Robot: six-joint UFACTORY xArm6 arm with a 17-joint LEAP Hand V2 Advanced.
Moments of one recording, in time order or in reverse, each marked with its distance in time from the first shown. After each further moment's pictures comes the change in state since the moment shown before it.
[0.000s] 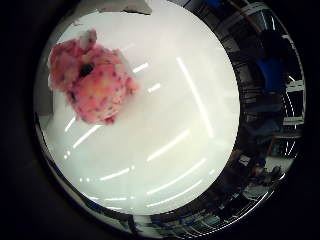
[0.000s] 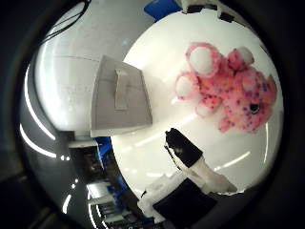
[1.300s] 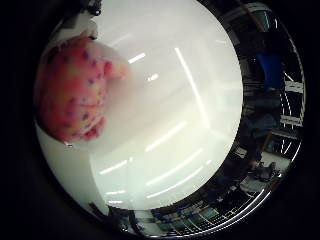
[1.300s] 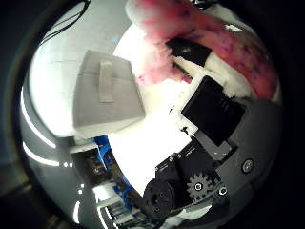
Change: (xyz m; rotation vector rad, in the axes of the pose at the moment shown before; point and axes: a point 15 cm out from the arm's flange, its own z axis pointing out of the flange) arm -0.012 0.030 -0.031 -0.090 0.000 0.036
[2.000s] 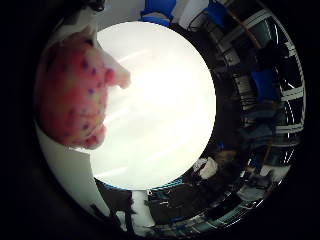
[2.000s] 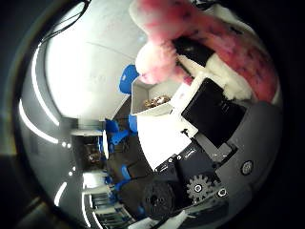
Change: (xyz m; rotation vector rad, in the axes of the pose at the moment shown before) arm -0.148 0.080 -0.201 0.168 -0.077 -0.264
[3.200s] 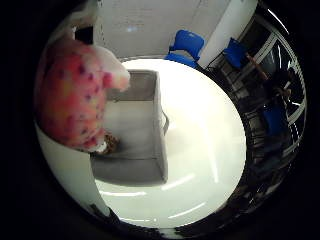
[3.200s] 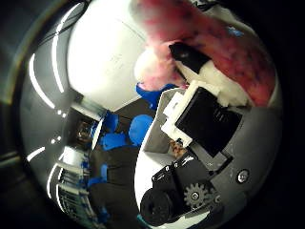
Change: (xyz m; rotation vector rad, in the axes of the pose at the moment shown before) arm -0.138 -0.128 0.168 0.245 -0.055 -0.229
